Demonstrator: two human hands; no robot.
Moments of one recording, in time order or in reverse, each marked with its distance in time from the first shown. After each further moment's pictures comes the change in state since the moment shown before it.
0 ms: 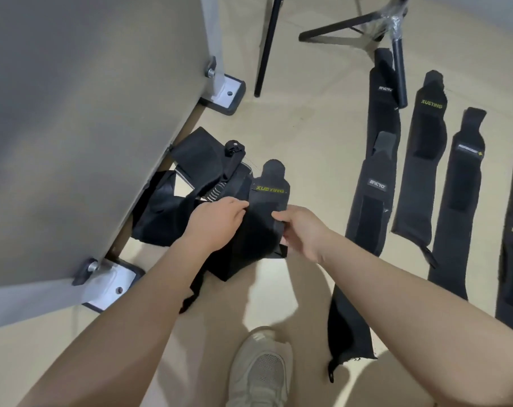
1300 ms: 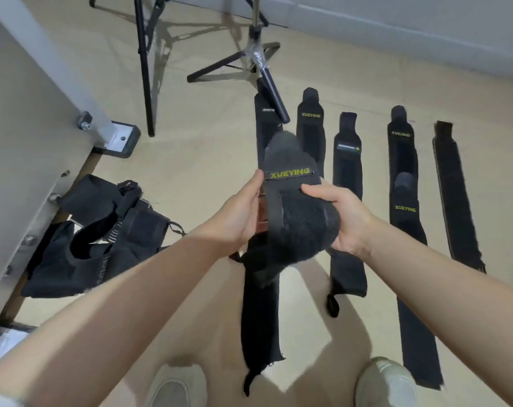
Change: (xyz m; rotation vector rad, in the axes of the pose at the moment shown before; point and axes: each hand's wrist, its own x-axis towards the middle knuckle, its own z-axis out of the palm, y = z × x) left_hand 0.026 0.266 -0.030 -1.519 -0.443 -0.040; right_hand -0.138 -0.065 -0.206 0.291 -0.249 -0.364
